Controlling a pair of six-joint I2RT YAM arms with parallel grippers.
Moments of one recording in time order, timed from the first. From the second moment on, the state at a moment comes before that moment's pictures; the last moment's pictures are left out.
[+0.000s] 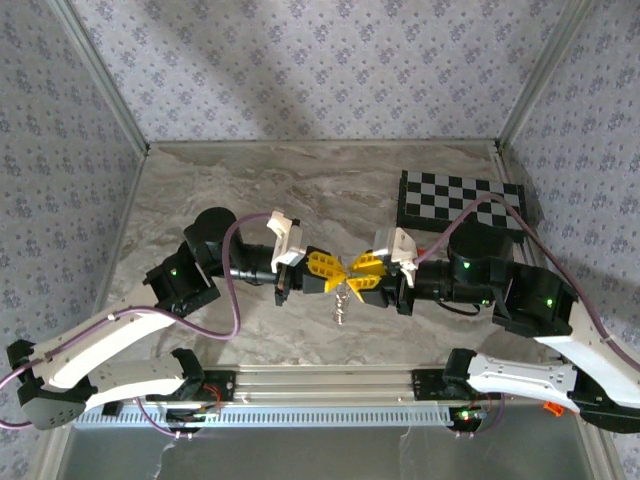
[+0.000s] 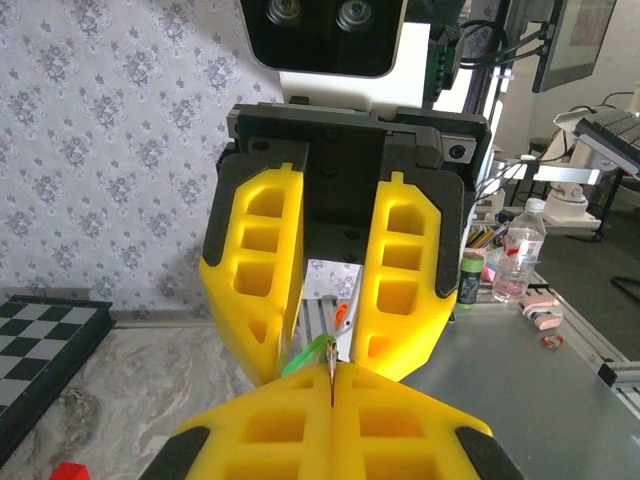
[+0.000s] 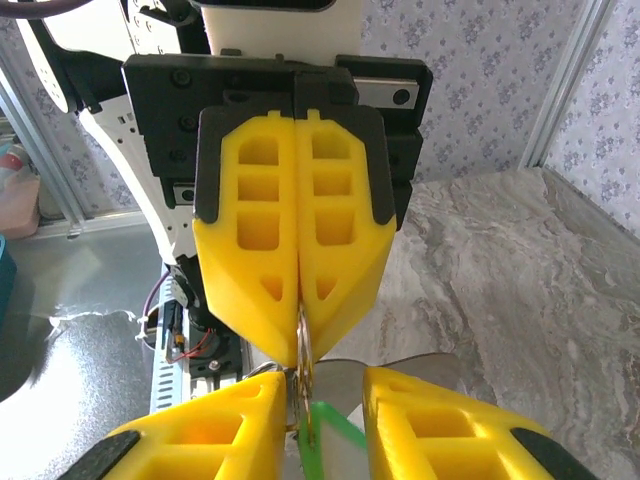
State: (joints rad) left arm -1.01 1.01 1.13 -0.11 0.71 -0.08; right arm 1.09 0.86 1.35 -0.76 -0.24 -0.09
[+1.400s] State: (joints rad) left arm -1.03 1.11 1.33 -0.57 0.63 0.14; right arm 1.13 1.03 1.55 -1.09 -0.16 -0.19
